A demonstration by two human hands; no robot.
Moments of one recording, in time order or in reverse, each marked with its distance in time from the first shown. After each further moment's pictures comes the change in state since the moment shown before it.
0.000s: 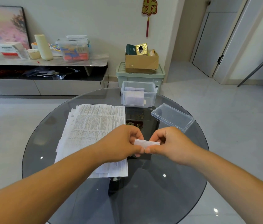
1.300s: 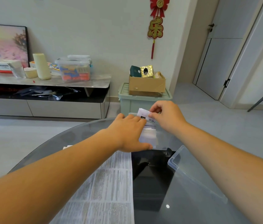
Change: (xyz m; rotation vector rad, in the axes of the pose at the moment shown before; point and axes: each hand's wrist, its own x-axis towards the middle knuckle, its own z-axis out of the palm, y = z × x) left_hand 0.206 -0.041 -0.103 1.022 0.177 0.212; right_hand 0.276 0.003 -0.065 -0.216 0.462 -0.138
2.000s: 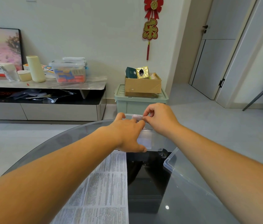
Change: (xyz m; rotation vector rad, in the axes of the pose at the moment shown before) left_hand 0.016 0.006 -0.004 0.006 -0.141 0.027; right_hand 0.001 0.002 0.007 -0.083 -0.017 -0.026
